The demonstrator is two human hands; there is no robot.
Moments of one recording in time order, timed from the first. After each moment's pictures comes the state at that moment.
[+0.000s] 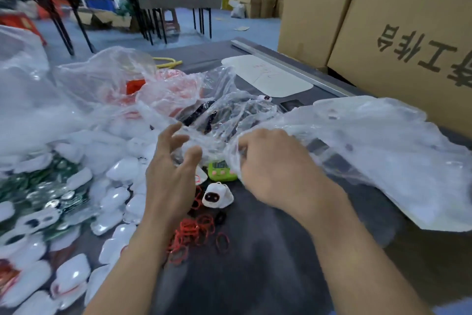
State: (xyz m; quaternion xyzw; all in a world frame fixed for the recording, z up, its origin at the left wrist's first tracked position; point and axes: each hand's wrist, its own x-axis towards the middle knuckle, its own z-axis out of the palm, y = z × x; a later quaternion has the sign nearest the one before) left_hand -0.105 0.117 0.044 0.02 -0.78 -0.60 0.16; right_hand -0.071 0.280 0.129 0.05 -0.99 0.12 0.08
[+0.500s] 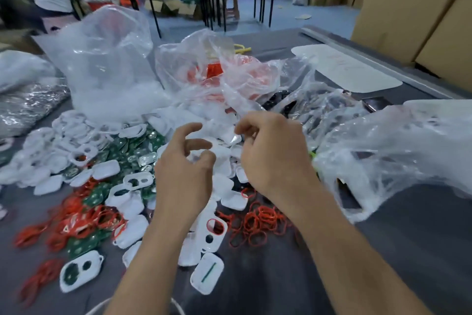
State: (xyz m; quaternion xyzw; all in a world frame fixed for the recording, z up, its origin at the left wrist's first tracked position) left_hand -0.079 0.009 0.037 0.13 -0.83 -0.50 0.22; right_hand -0.094 0.157 0.095 0.12 -0.91 0.35 0.17
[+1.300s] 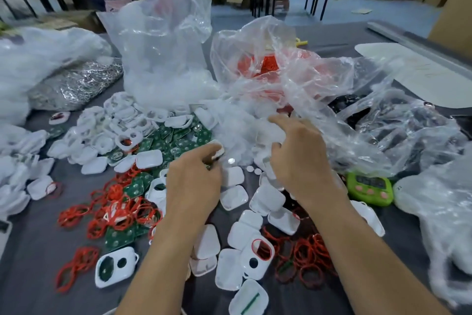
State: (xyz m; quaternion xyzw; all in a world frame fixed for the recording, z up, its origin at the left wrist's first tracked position) left_hand -0.098 -0.060 -0.001 0.24 -0.86 -0.37 0.24; right_hand -0.174 0.104 0.024 0.16 -0.92 0.31 0.19
